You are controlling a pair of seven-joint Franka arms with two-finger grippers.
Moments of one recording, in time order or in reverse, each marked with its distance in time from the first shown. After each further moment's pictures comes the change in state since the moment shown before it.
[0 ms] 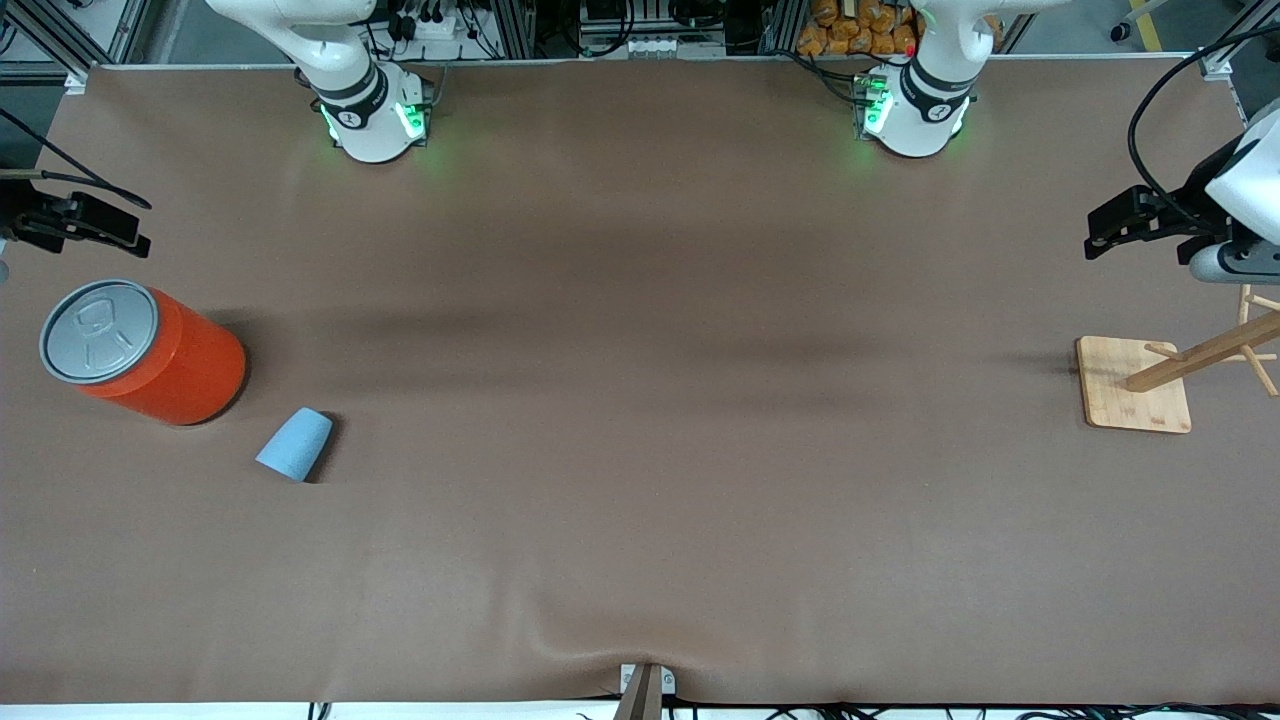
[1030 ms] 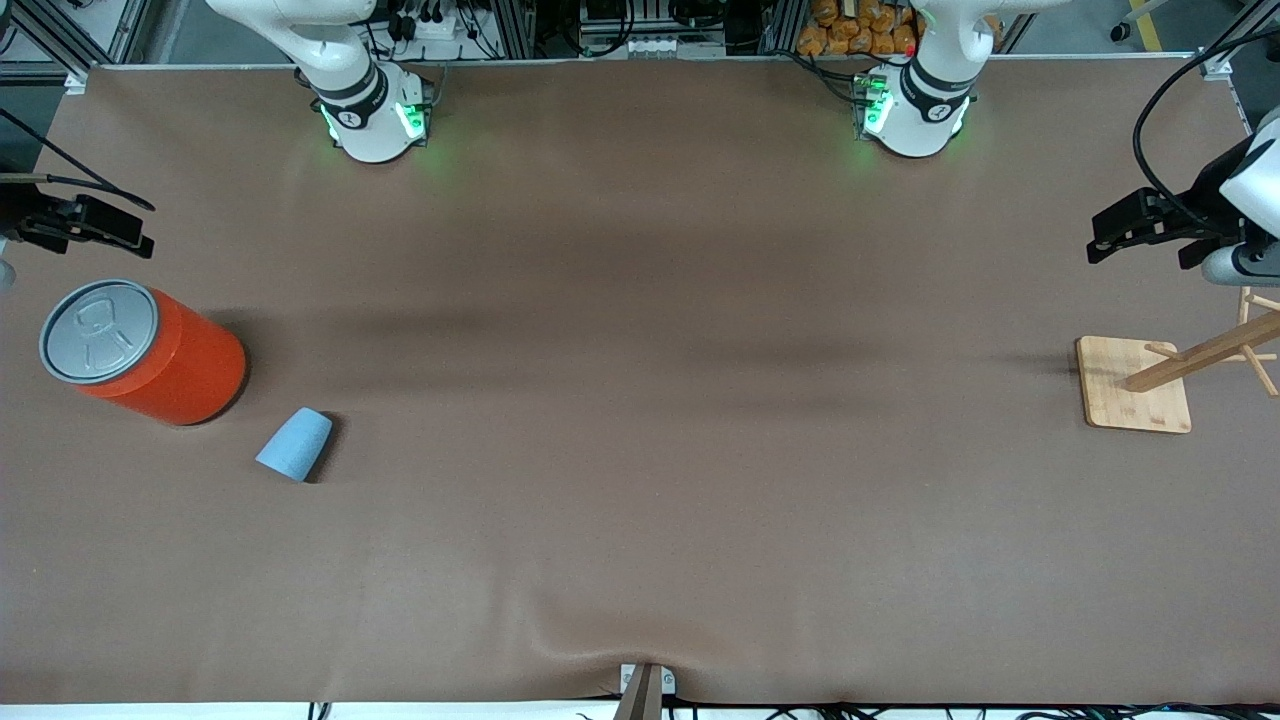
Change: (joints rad) left arm 0.002 0.009 0.008 0.017 -0.025 0.008 -0.001; right arm -0.001 0.000 -0.002 -0.019 0.000 0.001 0.000
